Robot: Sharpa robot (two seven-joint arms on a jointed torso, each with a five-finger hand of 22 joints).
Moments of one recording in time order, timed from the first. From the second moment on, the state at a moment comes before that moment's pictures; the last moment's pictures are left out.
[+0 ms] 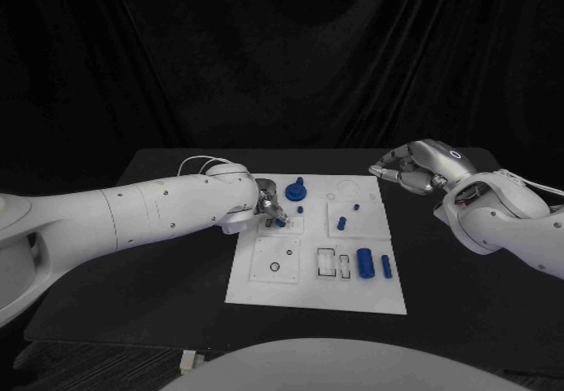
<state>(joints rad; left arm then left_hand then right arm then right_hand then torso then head) 1.23 -0.52 -0.21 1.24 -1.06 0.06 -0.50 1.04 -0.04 0.43 0.04 0.46 1.11 0.03 0.21 0.88 1.46 -0.04 1.57 1.31 1.47 -0.08 1.57 1.31 0.01 1.47 0.04 1.57 1.31 1.25 -0.97 -0.21 1.57 -1.44 -0.63 -0.08 1.17 0.13 -0.17 0.29 0.45 0.94 0.08 0.16 0.18 1.47 -0.03 1.57 1.31 1.47 -0.09 1.45 1.30 0.03 1.47 0.02 1.40 1.31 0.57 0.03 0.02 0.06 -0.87</state>
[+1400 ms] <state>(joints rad) 1.23 -0.51 -0.21 1.23 -1.05 0.08 -0.50 1.04 -0.04 0.43 0.04 0.46 1.11 0.03 0.20 0.88 1.46 -0.04 1.57 1.31 1.47 -0.08 1.57 1.31 0.01 1.47 0.04 1.57 1.31 1.24 -0.97 -0.21 1.56 -1.44 -0.61 -0.09 1.18 0.14 -0.17 0.29 0.45 0.94 0.08 0.16 0.18 1.47 -0.02 1.57 1.31 1.47 -0.09 1.44 1.29 0.03 1.47 0.02 1.40 1.31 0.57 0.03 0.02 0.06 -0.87</state>
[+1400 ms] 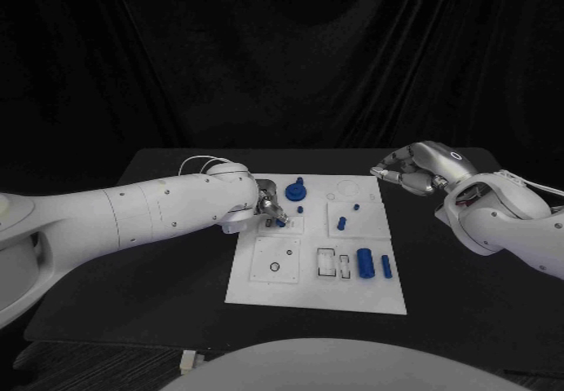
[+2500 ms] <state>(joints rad) 1.23 -0.50 -0.21 1.20 -1.06 0.11 -0.50 0.93 -0.03 0.23 0.17 0.07 1.11 0.04 0.15 0.86 1.47 -0.03 1.57 1.31 1.47 -0.08 1.57 1.31 0.01 1.47 0.04 1.57 1.31 1.24 -0.97 -0.21 1.56 -1.44 -0.60 -0.10 1.18 0.14 -0.17 0.29 0.45 0.94 0.08 0.16 0.18 1.46 -0.02 1.57 1.31 1.47 -0.09 1.44 1.29 0.03 1.47 0.02 1.40 1.31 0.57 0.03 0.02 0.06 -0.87</state>
